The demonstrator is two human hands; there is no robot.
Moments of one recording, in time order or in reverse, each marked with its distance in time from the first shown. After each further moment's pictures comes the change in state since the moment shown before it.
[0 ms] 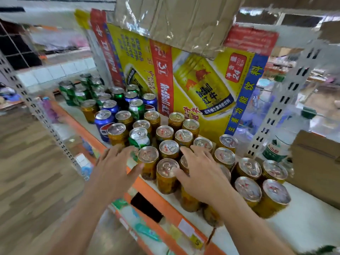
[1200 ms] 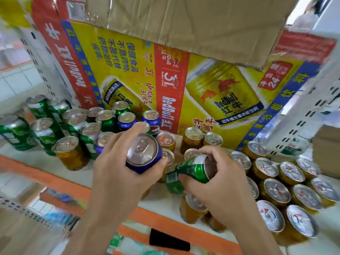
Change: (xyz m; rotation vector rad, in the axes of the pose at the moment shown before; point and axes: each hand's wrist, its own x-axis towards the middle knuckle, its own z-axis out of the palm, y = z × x) left_hand 0.135 -0.075 -0.068 -0.747 0.163 0.439; right_hand 0.092 -0.128 0.017 0.402 0.576 0.369
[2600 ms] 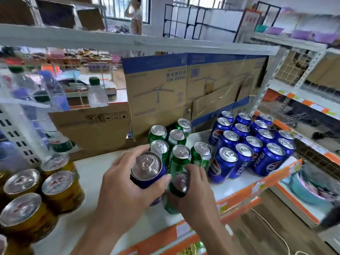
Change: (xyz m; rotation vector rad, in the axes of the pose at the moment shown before) left_hand -0.139 0.341 0.394 -0.431 -0.607 0.203; right_hand -0.180 0.337 -0.343 -0.290 0.371 0.621
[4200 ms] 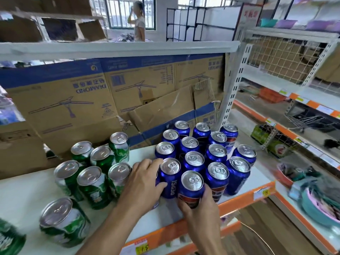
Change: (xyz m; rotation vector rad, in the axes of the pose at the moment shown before) left_hand 0.069 0.051 0.274 0.593 -0.301 0.019; right_hand 0.082 0.238 -0.095 0.416 0.155 0.133
